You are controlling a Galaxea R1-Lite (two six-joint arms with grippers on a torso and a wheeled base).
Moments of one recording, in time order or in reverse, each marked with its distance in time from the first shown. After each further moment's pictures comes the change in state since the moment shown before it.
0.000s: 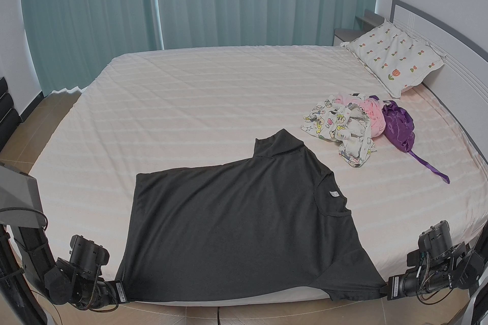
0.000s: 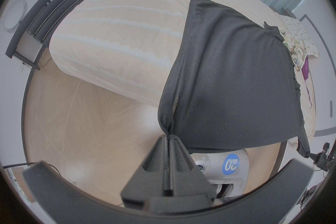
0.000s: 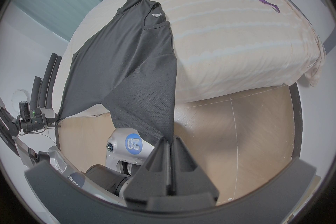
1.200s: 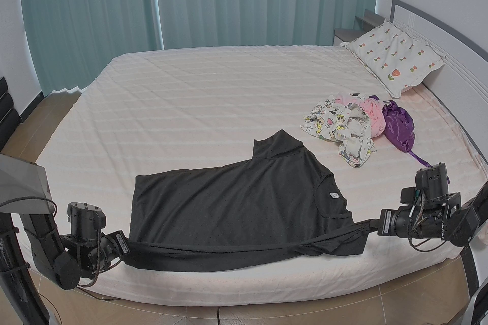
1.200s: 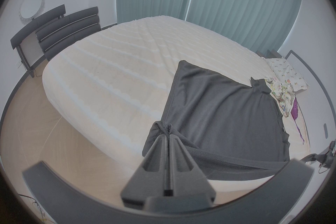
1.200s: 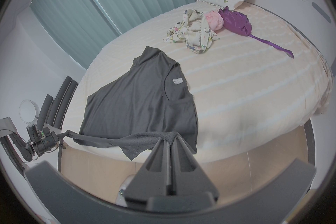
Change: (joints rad) left arm 0.046 0.068 -0.149 -0.370 0.114 0.010; right arm -0.039 -0.018 -0.404 0.085 -0.004 -0.003
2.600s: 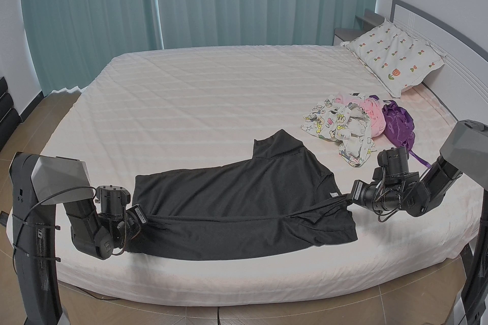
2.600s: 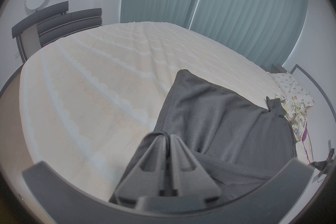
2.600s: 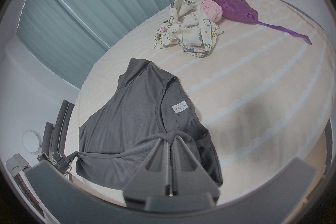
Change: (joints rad) left arm 0.061 0.367 -0.482 -0.004 0.000 -0.013; right arm -0.036 0.398 -0.439 -0.006 0.008 0.163
